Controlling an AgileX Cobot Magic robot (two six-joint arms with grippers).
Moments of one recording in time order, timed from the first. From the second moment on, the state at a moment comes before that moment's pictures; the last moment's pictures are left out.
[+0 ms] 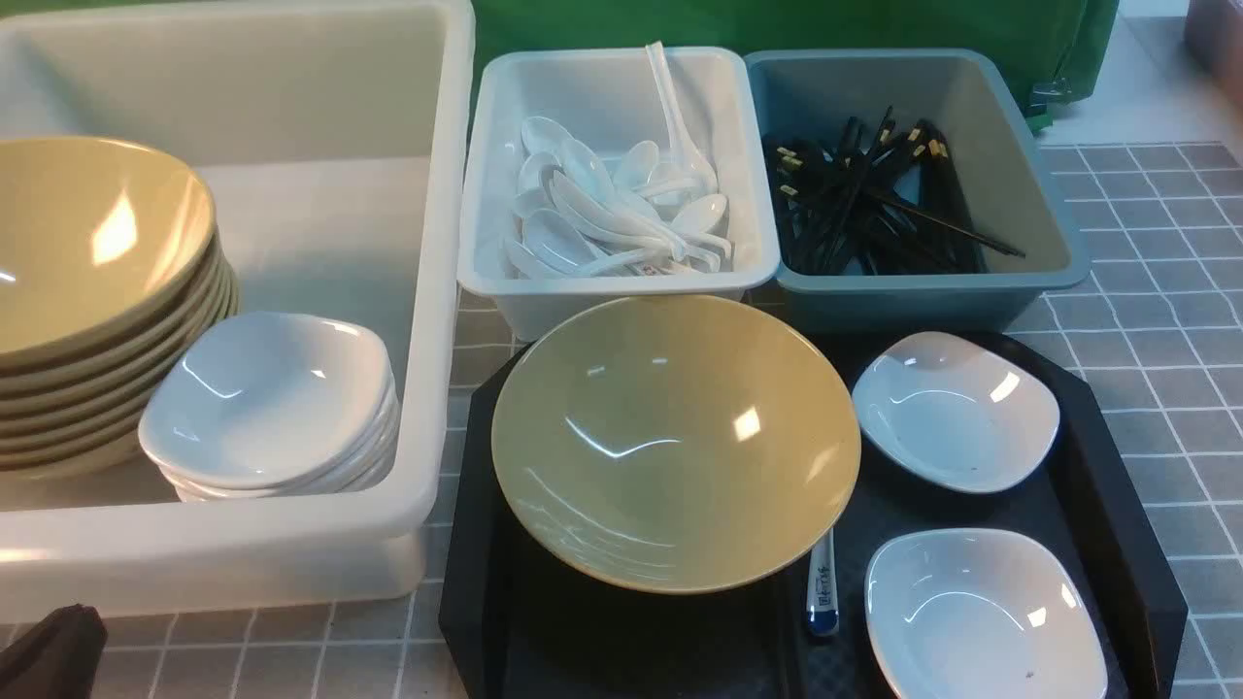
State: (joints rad) right arm -0.04 -0.01 0.03 0.05 0.33 -0.12; left arm 0.06 -0.01 0.02 -0.20 0.33 0.14
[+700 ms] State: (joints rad) right arm -0.04 -0.01 0.03 0.05 0.33 -0.12; left arm 0.06 -0.01 0.02 -0.17 0.32 0.15
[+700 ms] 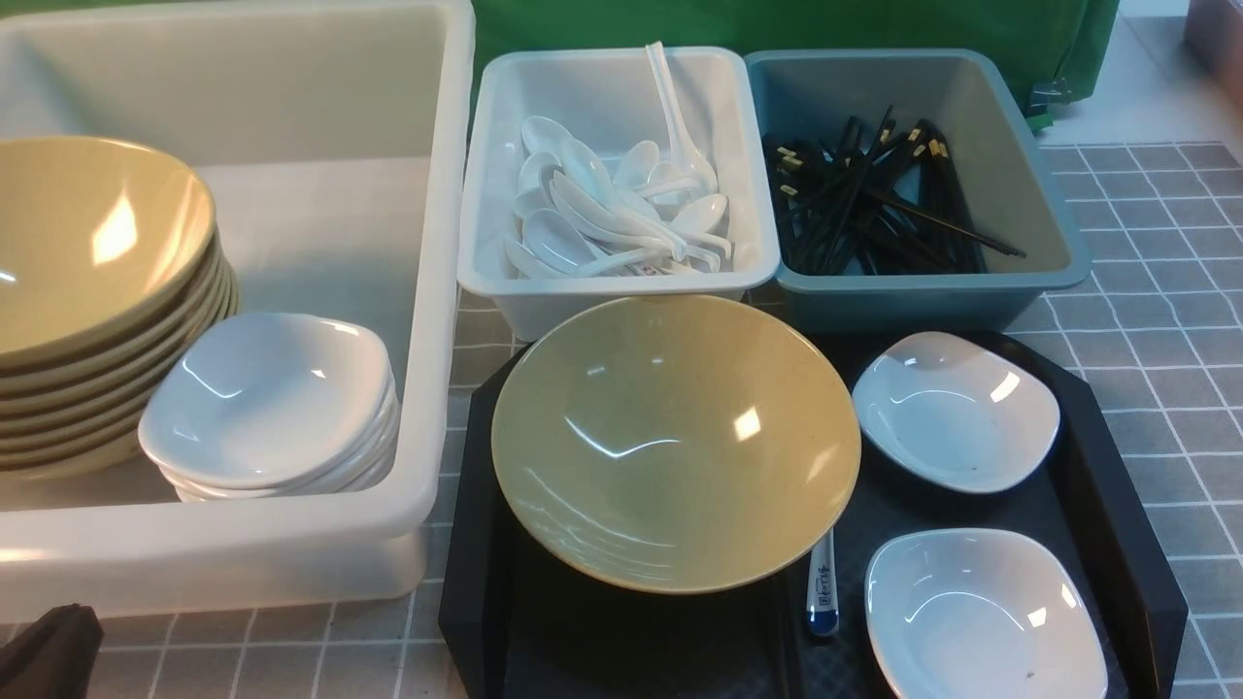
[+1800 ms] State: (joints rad) right arm -0.04 -0.01 0.01 0.08 -0.75 0.27; left arm 0.06 -0.01 -0.01 -0.20 -0.57 -0.14
